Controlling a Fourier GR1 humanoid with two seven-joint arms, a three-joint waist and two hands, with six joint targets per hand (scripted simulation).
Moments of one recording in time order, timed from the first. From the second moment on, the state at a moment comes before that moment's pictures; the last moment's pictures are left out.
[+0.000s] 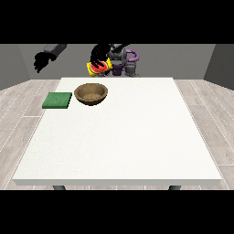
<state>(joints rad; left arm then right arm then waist) -1.15 0.01 -0.91 -0.59 -1.44 0.00 0.39 -0.48 -0.40 -0.31 -0.69 -0.20 0.36 -0.37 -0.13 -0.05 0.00</state>
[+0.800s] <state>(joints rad) -1.00 0.02 -0.55 -0.80 -1.21 0.19 0.46 -0.42 -0.40 -0.33 -0.70 -0.23 0.35 -0.37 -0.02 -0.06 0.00</state>
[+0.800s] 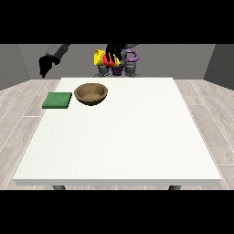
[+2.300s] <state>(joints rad) -0.43 0.02 -0.11 -1.13 -0.18 0.30 -0.11 -0.45 -0.12 -0.21 -0.82 -0.21 0.07 -0.16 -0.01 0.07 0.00</state>
